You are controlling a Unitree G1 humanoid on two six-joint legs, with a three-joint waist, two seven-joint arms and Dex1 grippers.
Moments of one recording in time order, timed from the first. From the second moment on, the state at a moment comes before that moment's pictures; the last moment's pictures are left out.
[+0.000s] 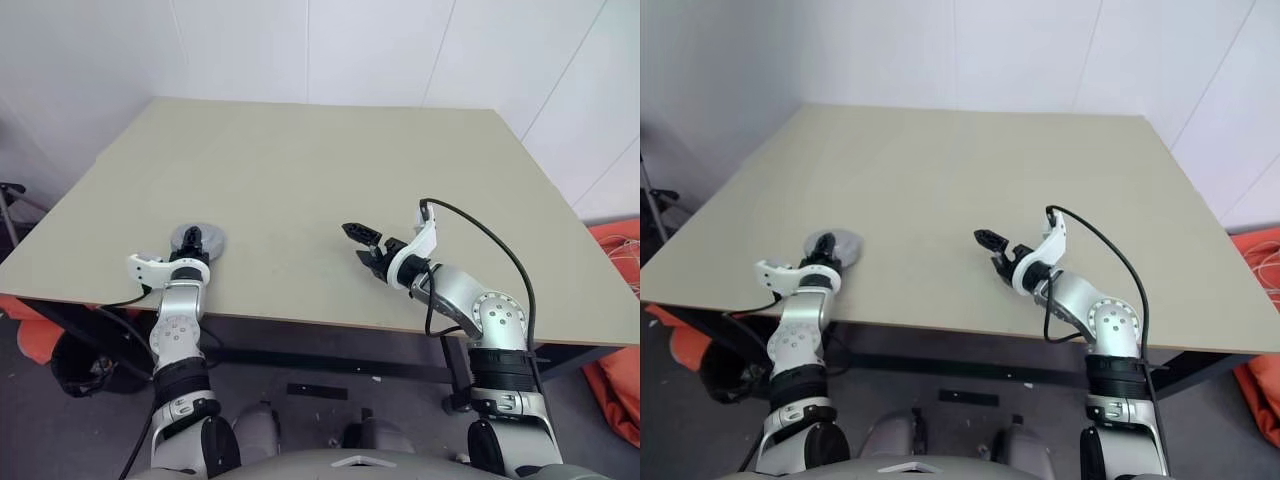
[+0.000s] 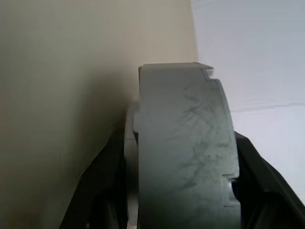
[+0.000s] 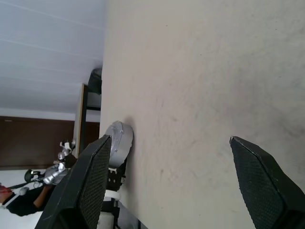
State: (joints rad) left arm -0.36 -0.08 0.59 0.24 -1.08 0.24 0.14; right arm -0.34 -0.19 -0.17 0.03 1.55 0.90 -0.38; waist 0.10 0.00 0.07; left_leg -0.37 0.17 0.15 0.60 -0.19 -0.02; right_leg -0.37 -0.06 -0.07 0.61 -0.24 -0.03
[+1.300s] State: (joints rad) left arm -0.15 -0.09 0.51 -0.21 -1.03 0.40 0.64; right arm -0.38 -0.17 -0.21 0.04 1.55 0.94 -0.38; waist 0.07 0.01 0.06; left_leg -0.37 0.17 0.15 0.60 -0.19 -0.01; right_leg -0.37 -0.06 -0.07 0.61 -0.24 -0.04
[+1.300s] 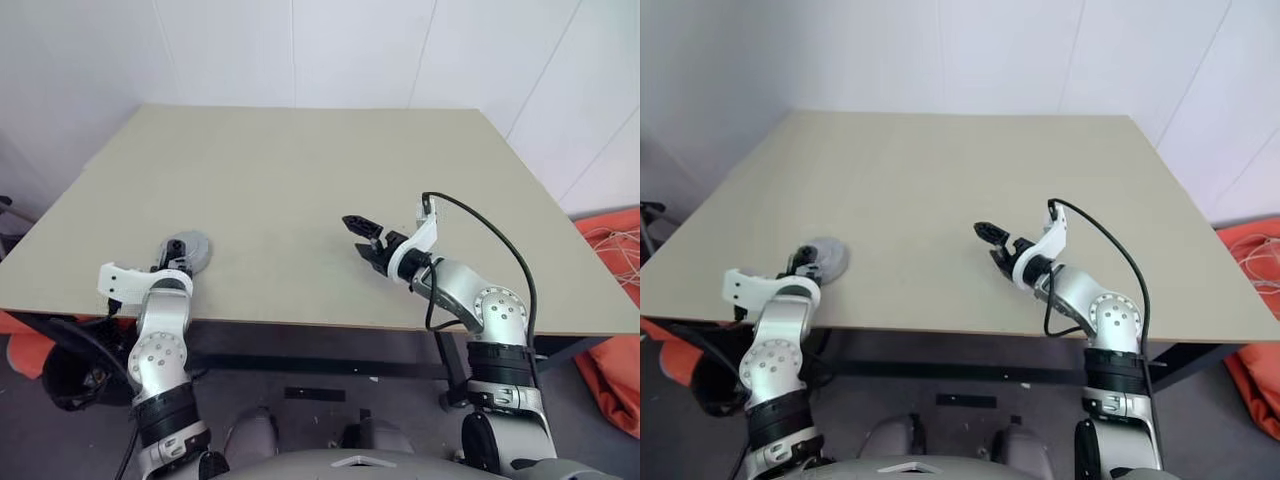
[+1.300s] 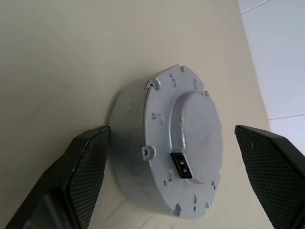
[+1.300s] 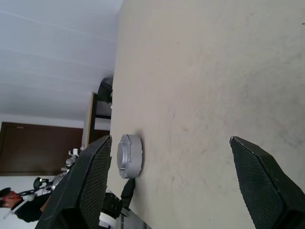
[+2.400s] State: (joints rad) left arm -0.14 0.32 -0.10 -0.14 -0.61 0.42 -0.07; right arm -0.31 -0.37 0.05 -0.12 0.94 0.78 0.04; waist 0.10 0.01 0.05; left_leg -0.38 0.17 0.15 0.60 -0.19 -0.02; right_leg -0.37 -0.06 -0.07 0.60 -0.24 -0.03
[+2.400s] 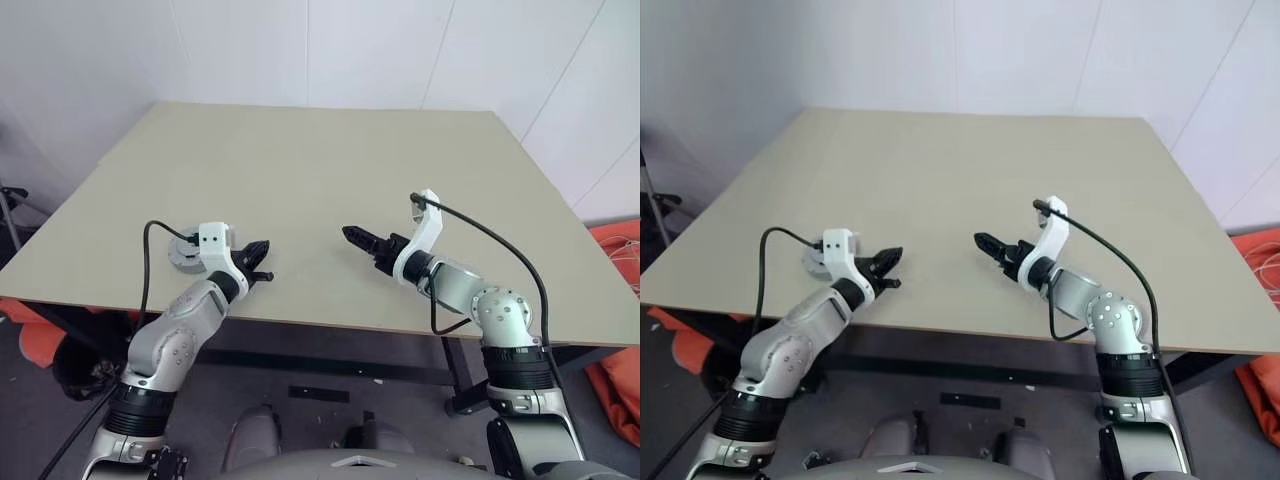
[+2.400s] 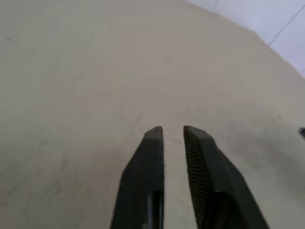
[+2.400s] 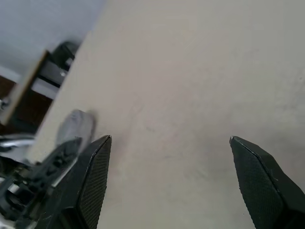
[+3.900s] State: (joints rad) left arm -0.08 0.13 0.02 0.18 -0.10 -0.20 -0.10; right arm -0.08 -0.24 0.00 0.11 0.13 0.05 0.16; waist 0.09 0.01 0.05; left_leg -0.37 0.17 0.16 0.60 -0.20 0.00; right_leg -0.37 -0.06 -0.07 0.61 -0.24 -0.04
